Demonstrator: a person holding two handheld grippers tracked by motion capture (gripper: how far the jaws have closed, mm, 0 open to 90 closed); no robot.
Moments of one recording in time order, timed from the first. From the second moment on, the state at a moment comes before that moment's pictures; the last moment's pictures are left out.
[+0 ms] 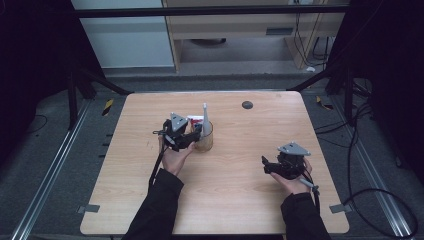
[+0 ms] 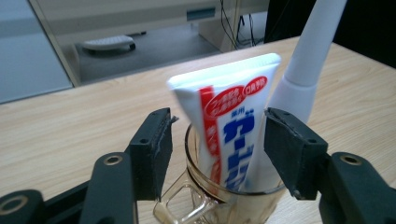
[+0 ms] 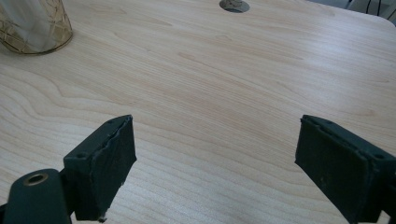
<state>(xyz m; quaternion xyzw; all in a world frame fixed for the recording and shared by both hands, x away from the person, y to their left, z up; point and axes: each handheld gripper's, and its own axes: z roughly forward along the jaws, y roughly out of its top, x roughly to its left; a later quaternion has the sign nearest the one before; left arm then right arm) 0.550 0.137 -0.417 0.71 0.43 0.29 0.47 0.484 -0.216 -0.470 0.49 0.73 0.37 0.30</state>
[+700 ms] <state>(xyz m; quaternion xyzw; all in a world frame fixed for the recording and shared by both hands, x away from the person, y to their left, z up) 0.503 0.212 -0.430 0.75 0.43 0.29 0.41 0.472 -0.219 -0.465 0.49 0.73 0.38 0.30</state>
